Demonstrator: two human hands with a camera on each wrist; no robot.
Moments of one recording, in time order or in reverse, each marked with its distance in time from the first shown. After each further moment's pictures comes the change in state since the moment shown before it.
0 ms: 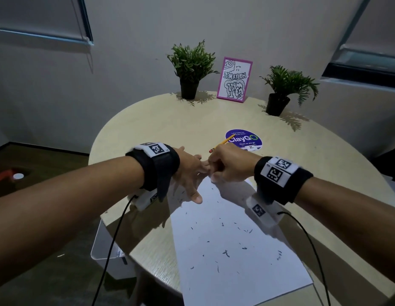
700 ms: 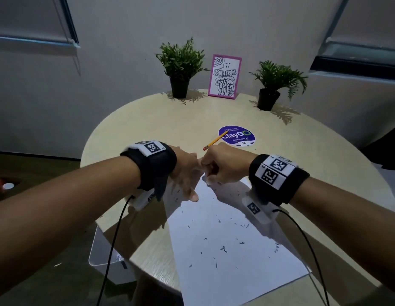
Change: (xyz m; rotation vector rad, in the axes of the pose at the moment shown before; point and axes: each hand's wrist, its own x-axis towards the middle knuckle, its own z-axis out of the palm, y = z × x) left_hand 0.003 0.006 0.000 0.027 0.016 0.006; right_hand -0.011 -0.011 0.002 0.054 -0.039 -0.017
